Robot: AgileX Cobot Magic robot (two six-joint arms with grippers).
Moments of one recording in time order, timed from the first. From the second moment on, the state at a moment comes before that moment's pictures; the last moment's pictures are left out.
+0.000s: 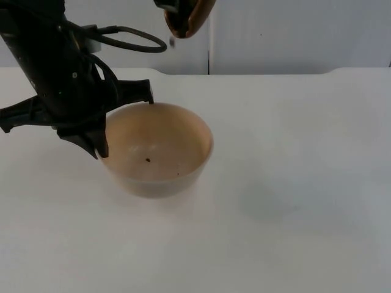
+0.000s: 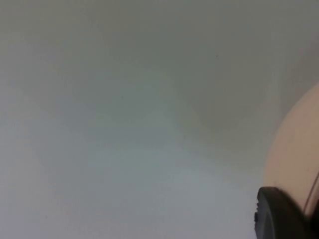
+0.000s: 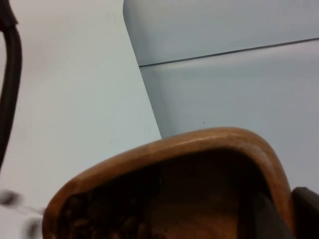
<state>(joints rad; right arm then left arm) 0.99 2.19 -2.25 -0.87 1.23 -0.18 -0.36 1.83 -1.16 -0.06 0.77 -0.49</state>
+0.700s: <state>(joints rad) 1.02 2.19 -2.25 -0.93 1.23 -0.17 -0.36 1.83 -1.16 -0.06 0.76 -0.49</state>
